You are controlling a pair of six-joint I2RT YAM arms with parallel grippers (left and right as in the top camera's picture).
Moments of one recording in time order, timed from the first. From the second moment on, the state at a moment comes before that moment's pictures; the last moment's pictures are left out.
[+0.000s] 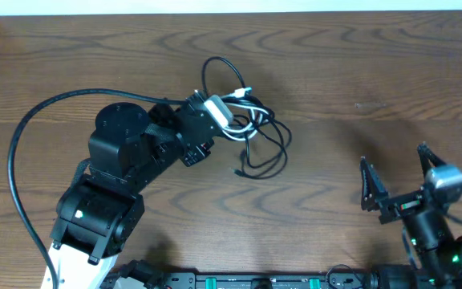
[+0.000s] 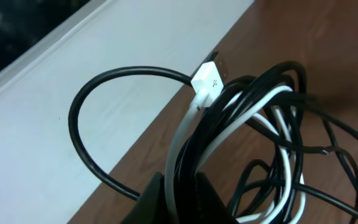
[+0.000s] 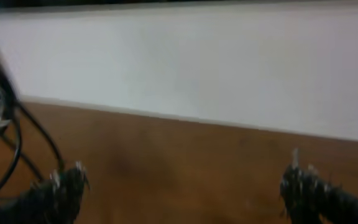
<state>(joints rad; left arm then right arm) -0.40 0.98 1.19 -0.55 0.30 0.55 -0.01 0.28 0.66 -0.44 -0.32 0.04</state>
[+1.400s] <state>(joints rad) -0.42 1.08 1.19 -0.52 0.94 0.56 0.03 0.75 0.90 -0.41 -1.16 -0.10</state>
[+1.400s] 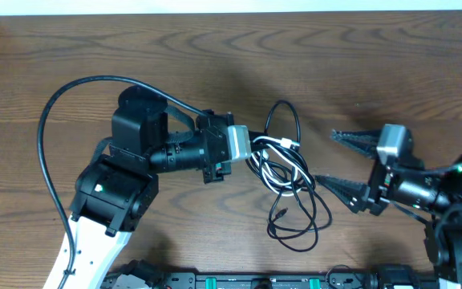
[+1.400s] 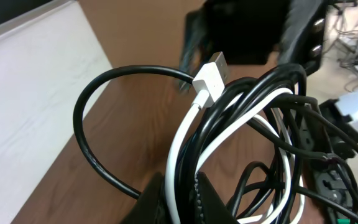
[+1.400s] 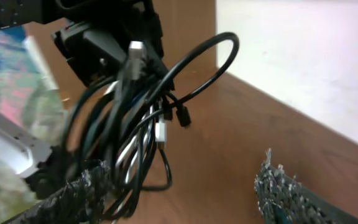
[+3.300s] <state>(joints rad) -0.44 1.17 1.19 -0.45 0.90 0.56 0.20 0.87 0.90 -0.35 -1.17 -0.09</state>
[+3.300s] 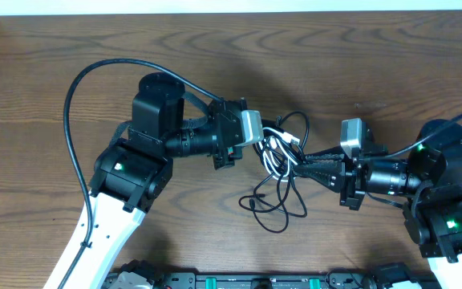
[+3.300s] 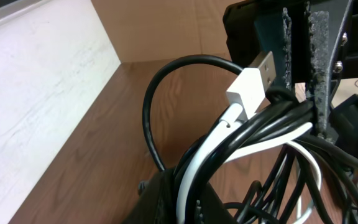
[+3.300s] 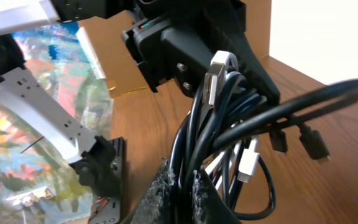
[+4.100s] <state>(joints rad) -0.47 1.09 1.19 -0.59 0.49 0.56 0.21 0.87 0.90 -0.30 -0.98 -0.05</state>
